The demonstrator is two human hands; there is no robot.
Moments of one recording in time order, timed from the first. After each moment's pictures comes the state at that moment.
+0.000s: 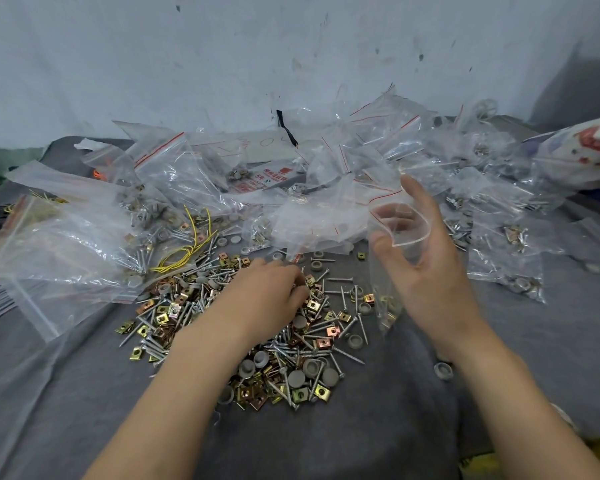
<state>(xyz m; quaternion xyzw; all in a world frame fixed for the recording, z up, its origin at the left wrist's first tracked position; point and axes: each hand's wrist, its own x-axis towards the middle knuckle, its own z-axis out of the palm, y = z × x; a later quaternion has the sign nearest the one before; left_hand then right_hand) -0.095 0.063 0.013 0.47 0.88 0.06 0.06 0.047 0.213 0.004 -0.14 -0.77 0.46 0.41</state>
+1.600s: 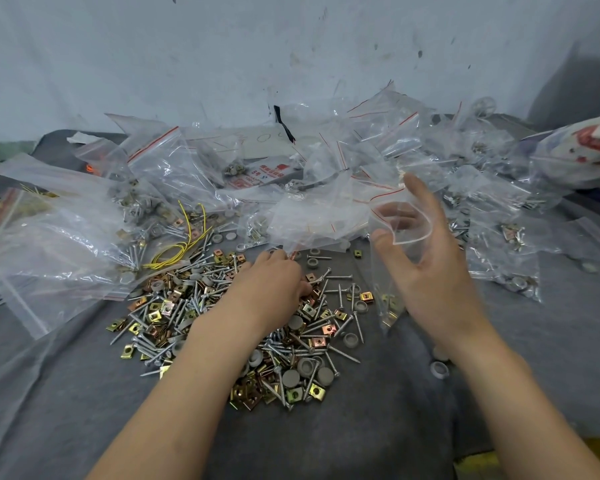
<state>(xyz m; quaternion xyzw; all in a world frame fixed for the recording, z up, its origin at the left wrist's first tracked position) -0.094 0.084 0.010 0.45 0.89 0.02 0.07 0.050 0.221 0.001 -0.15 -0.78 0.46 0.41</state>
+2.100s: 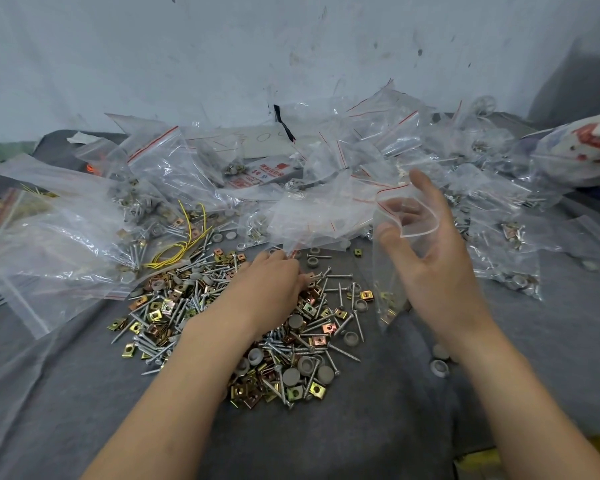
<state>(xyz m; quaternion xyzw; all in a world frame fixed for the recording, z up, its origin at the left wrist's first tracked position) -0.096 0.078 0.009 0.46 0.88 0.04 0.08 0.049 0.224 0.001 -0.14 -0.75 0.49 0.42</state>
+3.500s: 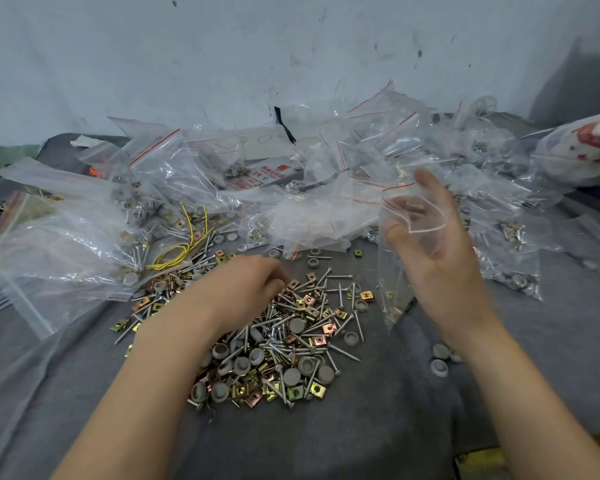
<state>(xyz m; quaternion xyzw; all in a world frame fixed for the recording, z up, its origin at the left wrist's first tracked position) -0.112 0.049 0.024 0.48 0.87 0.11 0.11 0.057 0.222 0.010 -0.16 -0.74 0.49 0.43</state>
